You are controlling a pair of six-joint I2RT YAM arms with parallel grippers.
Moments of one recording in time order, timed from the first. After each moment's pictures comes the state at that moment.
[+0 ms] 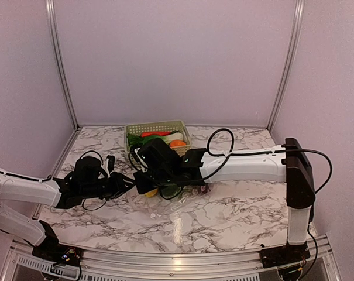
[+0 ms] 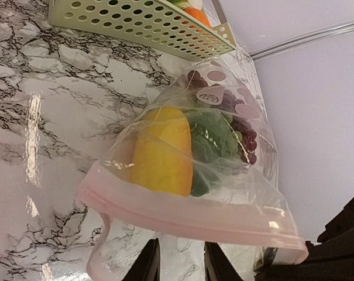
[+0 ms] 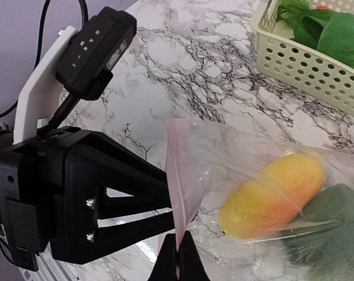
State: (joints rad) left arm -0.73 1.27 0.43 0.35 0.15 -1.00; right arm 1.17 2.01 1.63 -0.33 0.12 0.48
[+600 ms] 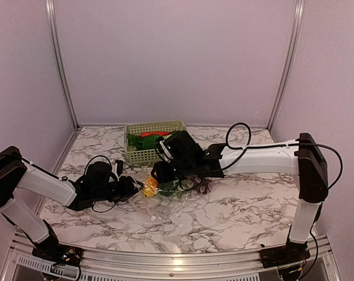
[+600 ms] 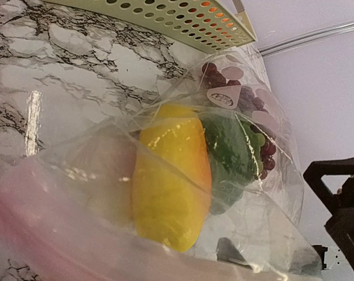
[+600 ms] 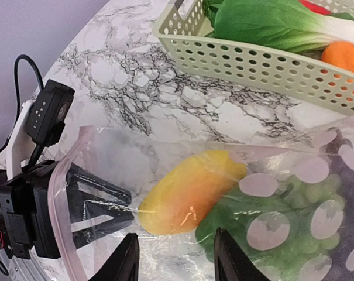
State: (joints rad) left arm -0.75 1.52 0.45 0.58 0.14 -1.01; right arm 1.04 1.88 1.41 -0.24 0.08 0.50
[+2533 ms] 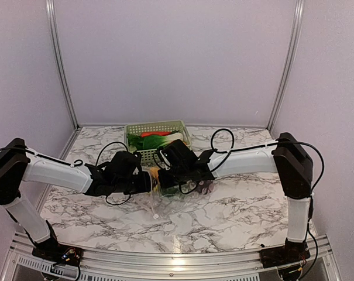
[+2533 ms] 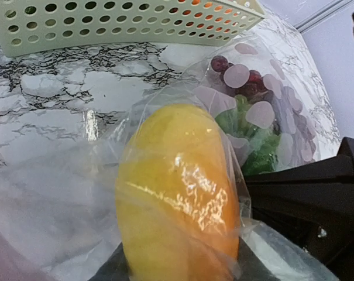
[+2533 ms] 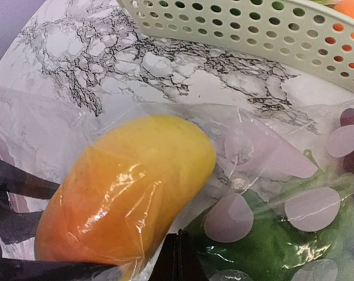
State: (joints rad) left arm -0.89 1.64 0.81 0.11 -0.12 -0.83; right arm 0.99 2.03 1.42 -0.22 0.07 0.46
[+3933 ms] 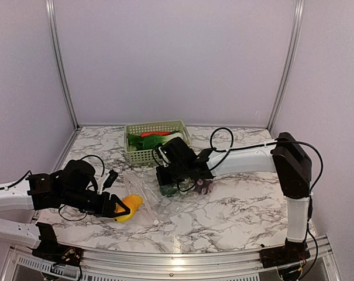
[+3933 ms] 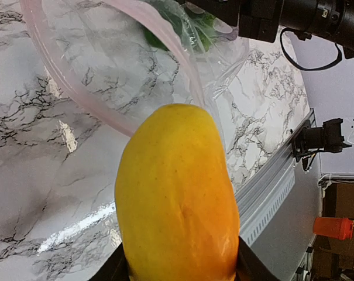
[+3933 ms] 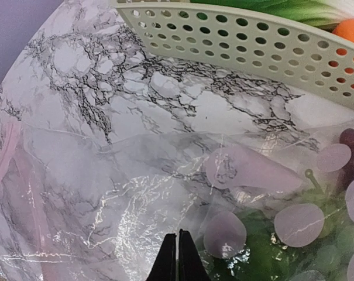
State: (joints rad) left arm -0.93 0.96 0.57 -0.40 0.25 -0.78; right arm 0.98 2.04 1.45 -0.18 0.07 0.46
